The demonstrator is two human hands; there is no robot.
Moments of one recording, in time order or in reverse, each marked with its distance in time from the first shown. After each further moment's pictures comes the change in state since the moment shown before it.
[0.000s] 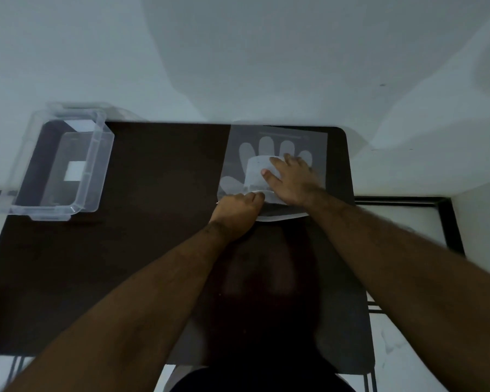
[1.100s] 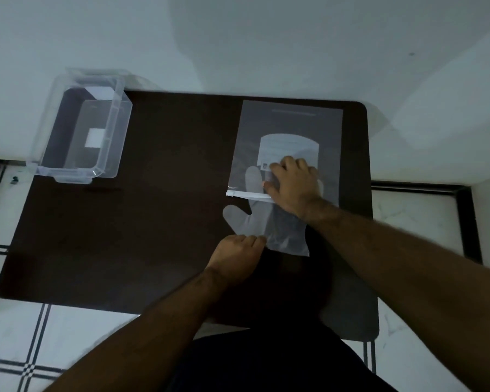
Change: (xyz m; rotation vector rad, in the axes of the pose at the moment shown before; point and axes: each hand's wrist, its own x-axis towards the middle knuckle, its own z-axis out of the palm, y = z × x) left_hand -0.153 0.061 0.035 -0.081 0.121 0.065; right_hand -0.060 -0.027 0.057 -0.185 0.187 -0.179
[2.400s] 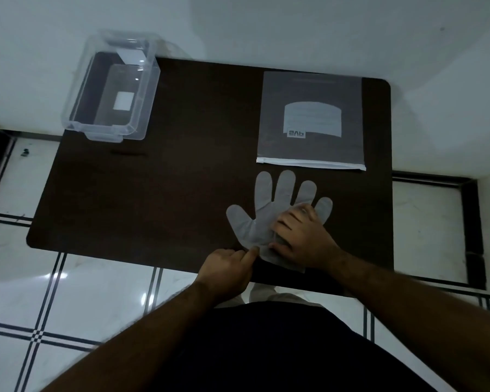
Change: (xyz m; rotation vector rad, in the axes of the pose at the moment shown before) left_hand -0.146 0.021 -0.007 -0.098 0.018 -0.073; right_hand -0.171 -0.048 0.049 -0.021 -0.065 -0.516
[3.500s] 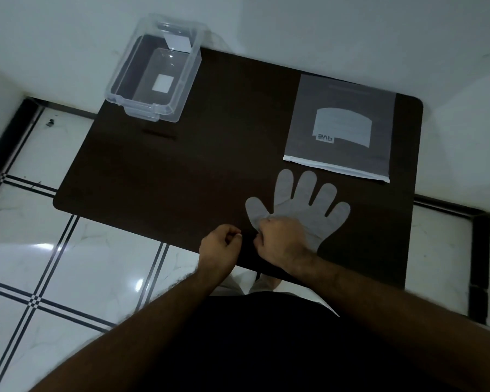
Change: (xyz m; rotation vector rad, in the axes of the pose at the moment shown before) left_hand -0.011 -0.006 -0.036 -0.798 0.061 -1.126; right_hand 0.058 -0.096 -0.013 0.138 -0.222 0.271
